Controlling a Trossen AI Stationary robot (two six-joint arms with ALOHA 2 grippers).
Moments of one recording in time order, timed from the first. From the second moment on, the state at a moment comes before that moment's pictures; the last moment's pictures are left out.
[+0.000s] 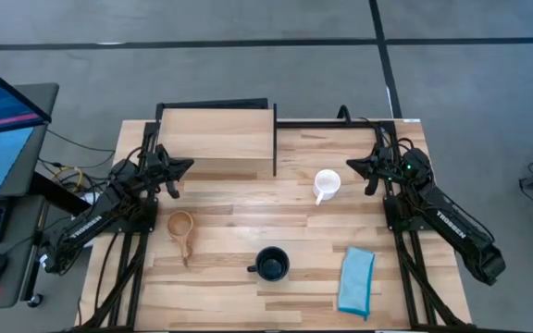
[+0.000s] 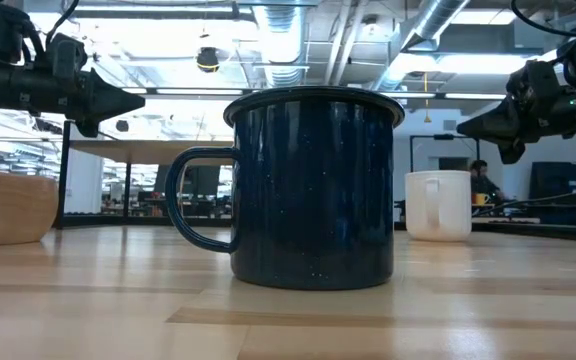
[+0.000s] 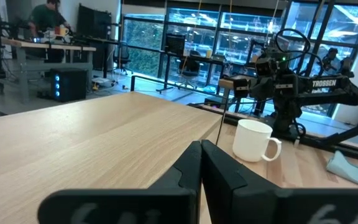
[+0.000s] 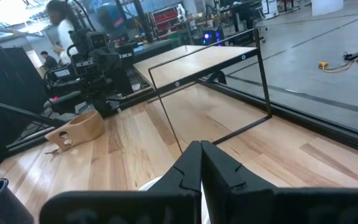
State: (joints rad) left arm 0.74 0.01 0.01 0.07 0.33 -0.18; right arm -0.99 0.18 0.01 0.07 -0.71 0.18
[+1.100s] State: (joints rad) left arm 0.74 0.01 0.01 0.07 0.27 -0.18; right arm -0.99 0.18 0.01 0.11 -0.65 0.24
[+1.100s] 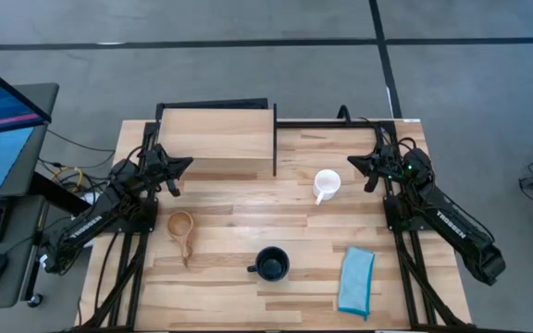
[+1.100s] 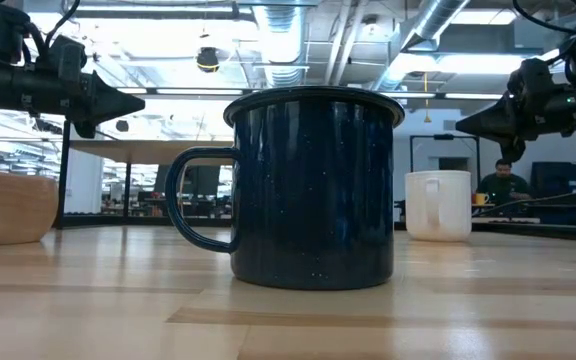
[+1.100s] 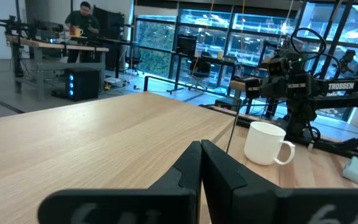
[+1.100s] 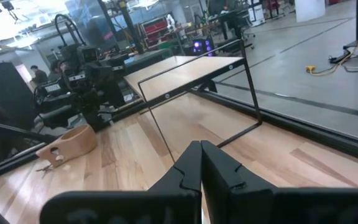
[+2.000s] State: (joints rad) left arm 0.74 0.01 0.01 0.07 0.27 -0.18; right arm -0.99 0.18 0.21 0.38 -0.60 0.36
